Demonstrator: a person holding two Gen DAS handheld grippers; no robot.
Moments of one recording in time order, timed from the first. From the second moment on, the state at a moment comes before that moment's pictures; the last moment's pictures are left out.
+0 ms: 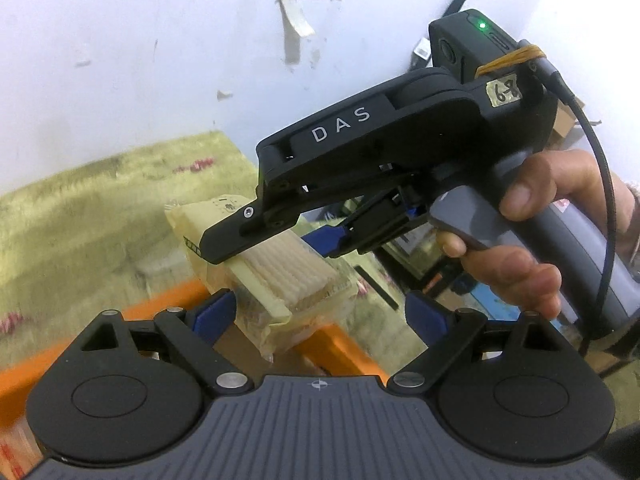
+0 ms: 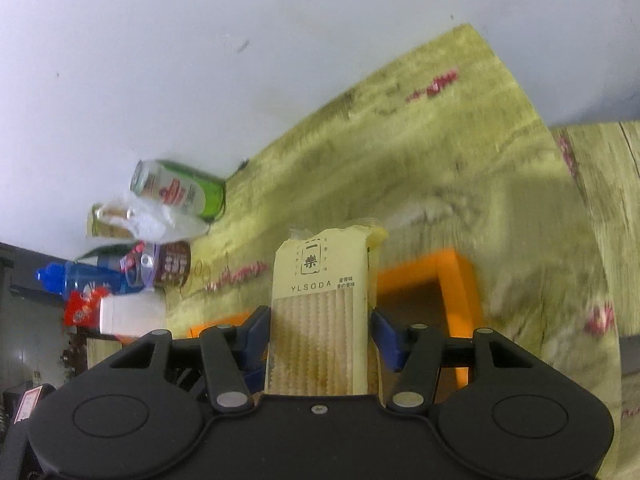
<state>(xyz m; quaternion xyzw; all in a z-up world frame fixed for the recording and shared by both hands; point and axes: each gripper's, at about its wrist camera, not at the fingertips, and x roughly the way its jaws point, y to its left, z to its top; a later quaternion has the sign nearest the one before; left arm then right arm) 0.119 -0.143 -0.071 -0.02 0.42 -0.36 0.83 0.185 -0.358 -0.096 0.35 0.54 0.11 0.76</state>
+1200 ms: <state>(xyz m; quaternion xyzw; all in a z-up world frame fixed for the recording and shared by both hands) 0.098 -0.149 -0.144 -0.02 0.51 -0.34 0.79 0.139 -0.309 -0.149 0.22 0.60 0.10 0.76</state>
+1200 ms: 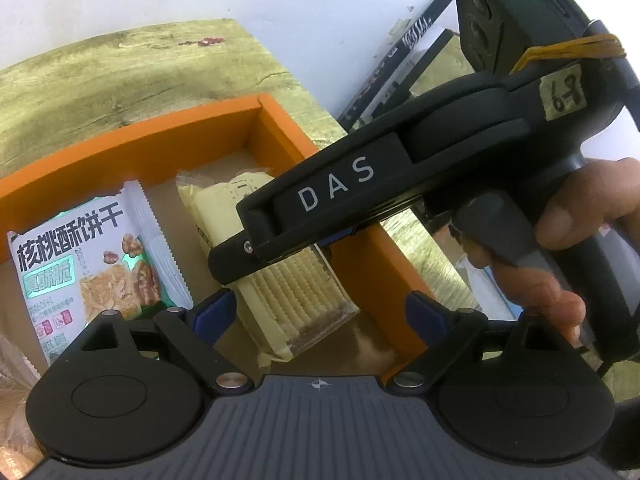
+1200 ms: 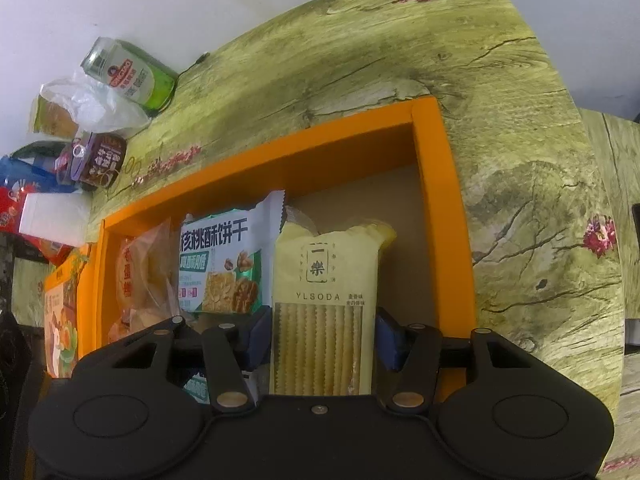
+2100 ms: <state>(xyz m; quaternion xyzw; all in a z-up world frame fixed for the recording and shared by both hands) 0.108 -0.163 -0.146 0.01 0.51 -0.34 0.79 0.135 -0.315 -0.143 0.27 0.60 0.09 0.75</state>
